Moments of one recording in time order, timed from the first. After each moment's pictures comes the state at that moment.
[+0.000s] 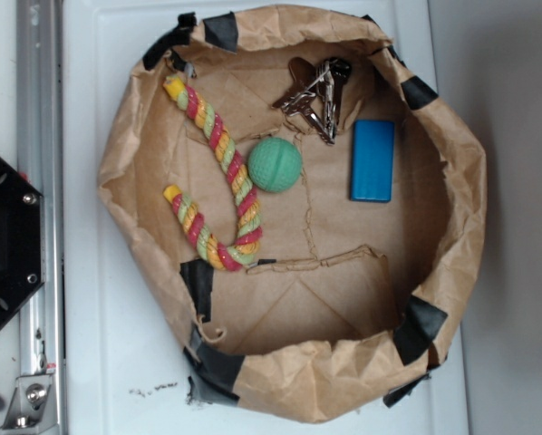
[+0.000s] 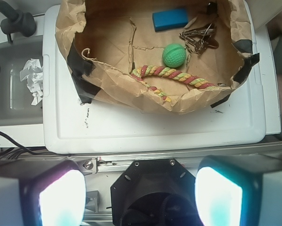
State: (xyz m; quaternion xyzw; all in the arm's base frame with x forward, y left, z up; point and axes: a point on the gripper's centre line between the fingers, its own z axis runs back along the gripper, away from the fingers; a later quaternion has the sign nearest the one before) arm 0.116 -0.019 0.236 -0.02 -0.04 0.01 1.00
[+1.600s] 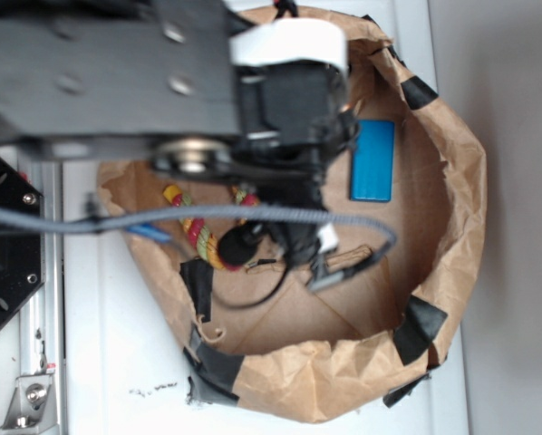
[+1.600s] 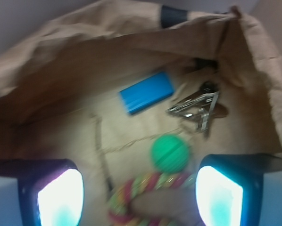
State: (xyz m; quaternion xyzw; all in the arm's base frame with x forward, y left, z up) arm 0.260 0.022 0.133 0.02 -0.12 0.18 0.98
